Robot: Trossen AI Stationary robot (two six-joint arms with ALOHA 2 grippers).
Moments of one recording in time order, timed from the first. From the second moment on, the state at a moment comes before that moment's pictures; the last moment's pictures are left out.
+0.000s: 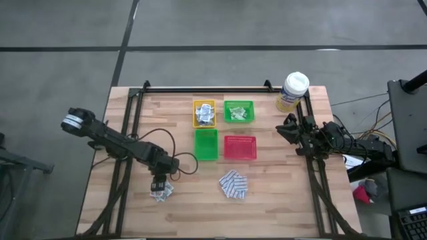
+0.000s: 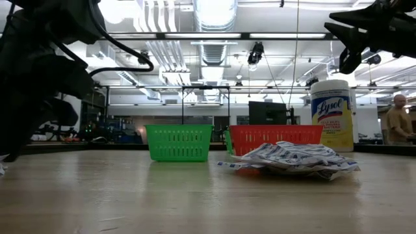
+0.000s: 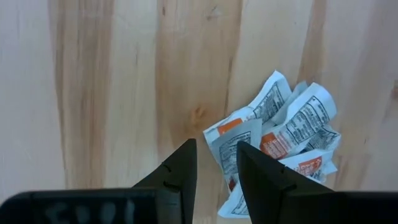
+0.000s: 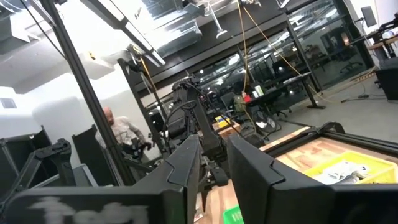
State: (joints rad) left arm -0.33 1.35 0.63 -0.60 0.25 -0.45; right arm -0.14 0.07 0.01 0.39 -0.06 0.52
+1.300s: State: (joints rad) left arm -0.33 1.34 0.61 -0.54 0.25 -0.48; right arm -0.14 0.07 0.01 0.39 -0.06 0.52
